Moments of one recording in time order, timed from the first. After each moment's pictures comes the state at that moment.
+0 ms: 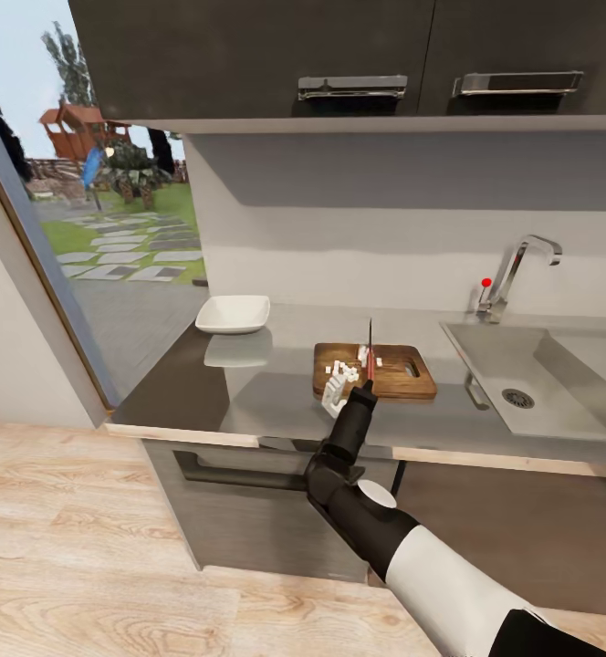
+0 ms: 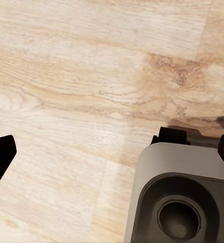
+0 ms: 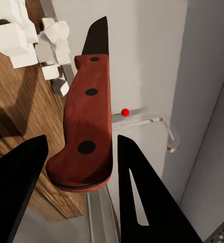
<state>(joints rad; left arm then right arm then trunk) -0.20 -0.02 -0.13 0.08 0.17 -0.39 0.32 -0.79 0.17 0.73 -0.83 0.65 1.00 -0.76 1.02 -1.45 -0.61</state>
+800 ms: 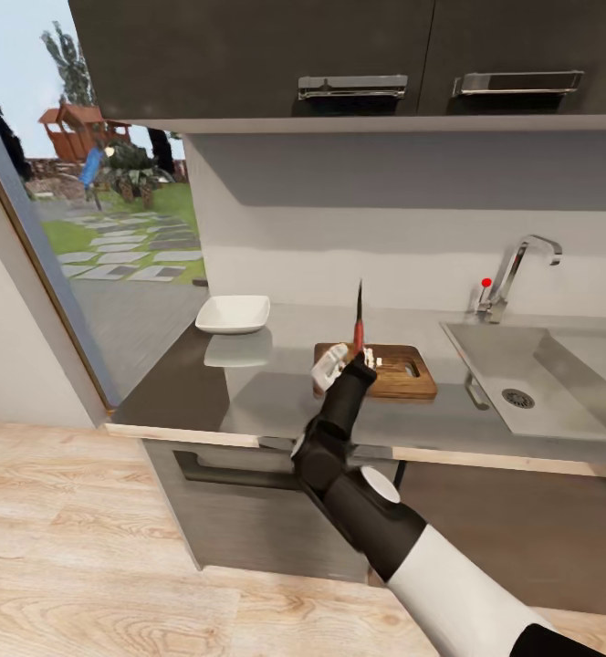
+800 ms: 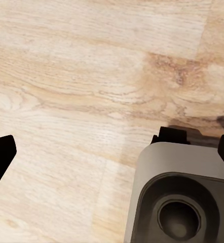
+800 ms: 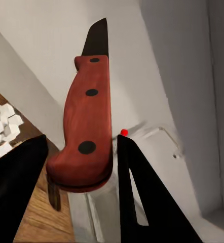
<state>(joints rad) -0.20 -0.02 -0.13 0.08 0.17 -0.39 0.32 -0.78 0.17 0.73 -1.15 0.61 0.98 -0.72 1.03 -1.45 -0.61</state>
